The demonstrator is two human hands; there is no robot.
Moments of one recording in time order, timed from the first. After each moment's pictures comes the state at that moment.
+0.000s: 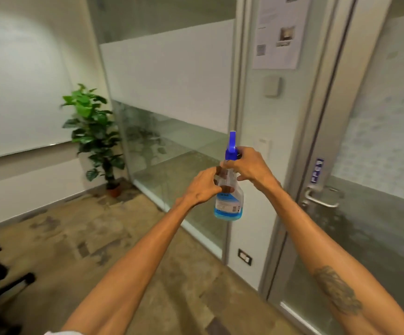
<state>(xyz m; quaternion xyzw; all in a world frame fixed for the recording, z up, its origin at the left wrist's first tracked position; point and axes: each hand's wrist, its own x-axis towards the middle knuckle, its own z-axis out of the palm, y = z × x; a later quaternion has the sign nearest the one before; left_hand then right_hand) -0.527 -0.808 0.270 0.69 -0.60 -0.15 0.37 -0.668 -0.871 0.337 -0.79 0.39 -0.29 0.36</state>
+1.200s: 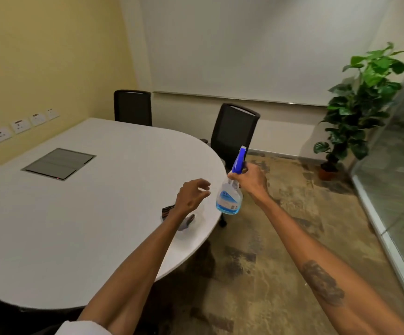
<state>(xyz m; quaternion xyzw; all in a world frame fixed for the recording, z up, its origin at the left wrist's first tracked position) -0.153 -0.107 0.119 0.91 -0.03 0.03 0.41 -0.137 -0.298 0.176 -0.87 0.05 -0.08 0.48</state>
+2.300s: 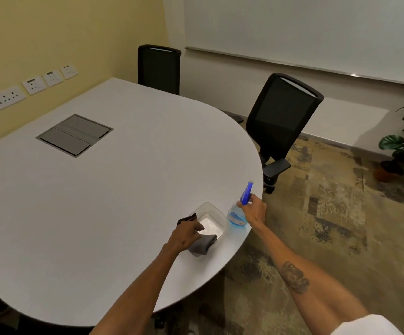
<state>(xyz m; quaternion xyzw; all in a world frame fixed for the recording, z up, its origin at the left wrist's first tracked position) -0.027 0.008 -0.052 0.92 0.10 -0.19 0.31 0.089 -0.209 -0.032 -0.87 0.09 0.07 0.48</state>
